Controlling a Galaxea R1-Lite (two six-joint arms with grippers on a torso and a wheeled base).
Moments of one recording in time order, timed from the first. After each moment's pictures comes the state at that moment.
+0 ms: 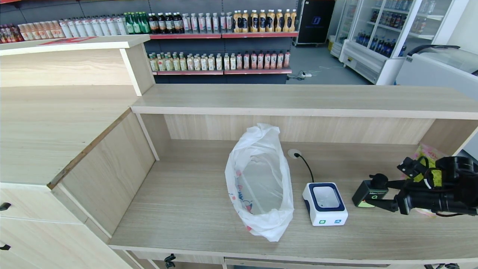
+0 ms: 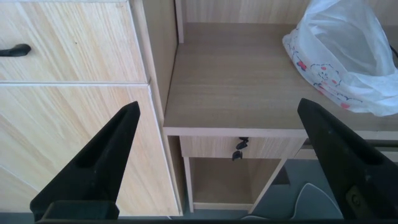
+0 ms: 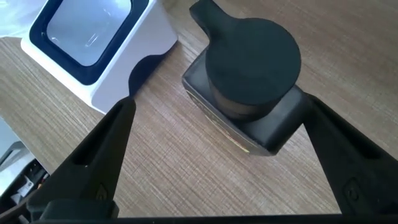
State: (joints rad) left arm -0.01 0.00 0.00 0.00 -0.04 0.00; right arm -0.39 2.12 -0.88 -0.38 0.85 -0.79
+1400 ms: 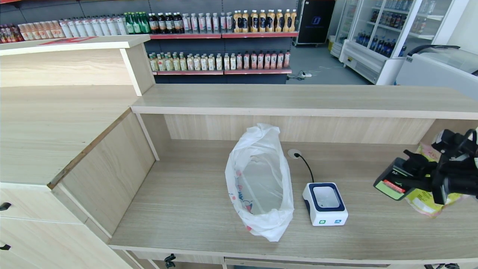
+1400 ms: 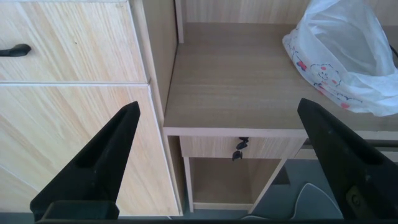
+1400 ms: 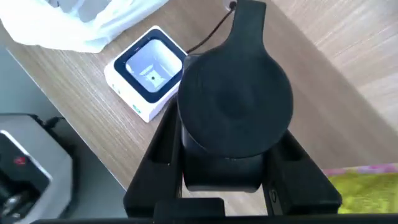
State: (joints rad) left arm -0.01 0.00 0.00 0.00 -0.04 0.00; right arm -0.36 1.60 -0.80 -0.12 0.80 -0.93
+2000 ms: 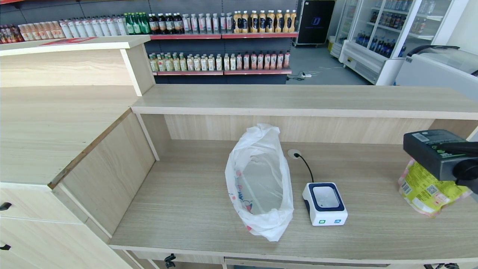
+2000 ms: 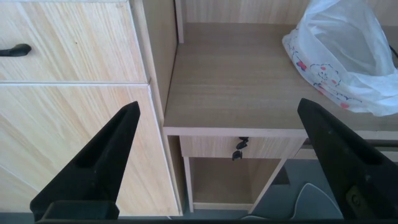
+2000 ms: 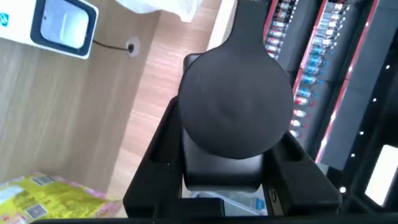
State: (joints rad) left arm -0.01 0.00 0.00 0.00 -0.04 0.00; right arm -0.25 1.09 -0.84 0.17 0.80 -2.10
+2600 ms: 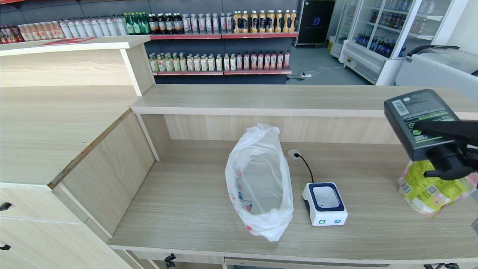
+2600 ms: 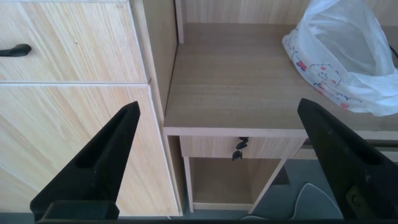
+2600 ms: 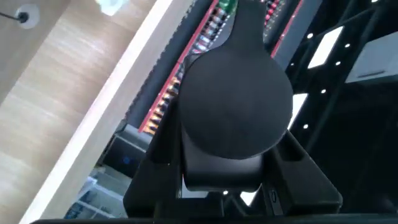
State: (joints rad) left arm -0.01 0.00 0.00 0.00 -0.04 0.00; right arm 0.16 1.07 -0.78 -0.16 0.47 -2.28
